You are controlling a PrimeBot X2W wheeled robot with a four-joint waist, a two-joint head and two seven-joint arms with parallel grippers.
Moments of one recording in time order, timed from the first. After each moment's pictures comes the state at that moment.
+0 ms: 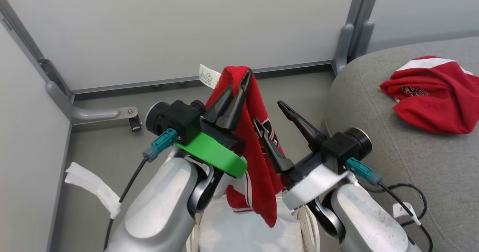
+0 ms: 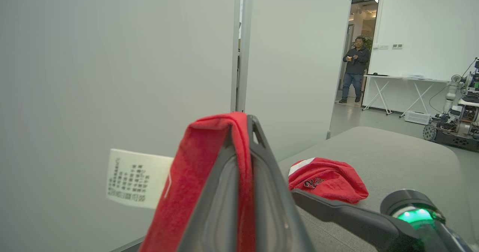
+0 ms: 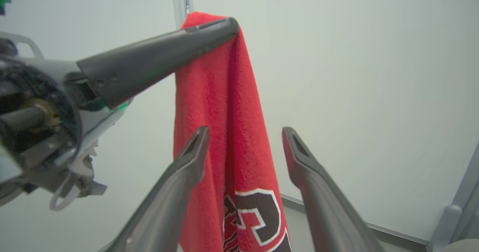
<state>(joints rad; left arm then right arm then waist) -0.55 0.07 -0.61 0.27 -0.50 -0.13 -0.26 -0.37 -0.05 0.48 0.17 0.25 0.13 -0.26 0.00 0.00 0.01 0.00</state>
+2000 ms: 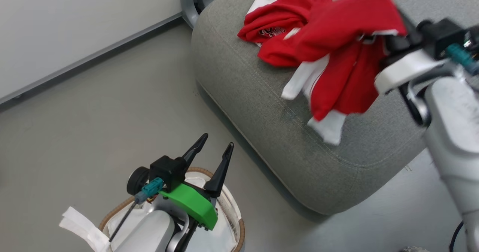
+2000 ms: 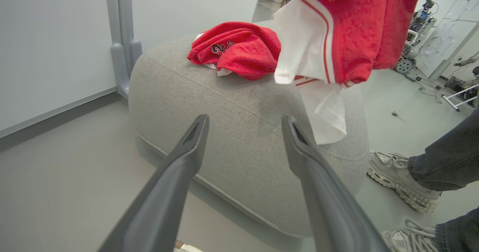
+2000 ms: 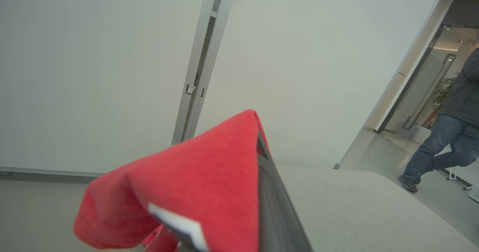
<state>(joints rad) -0.35 0.16 -0.64 0.40 -0.52 -0.13 -0.26 -0.76 -0.27 0.25 0.45 0.18 0.13 -0.26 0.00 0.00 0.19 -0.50</state>
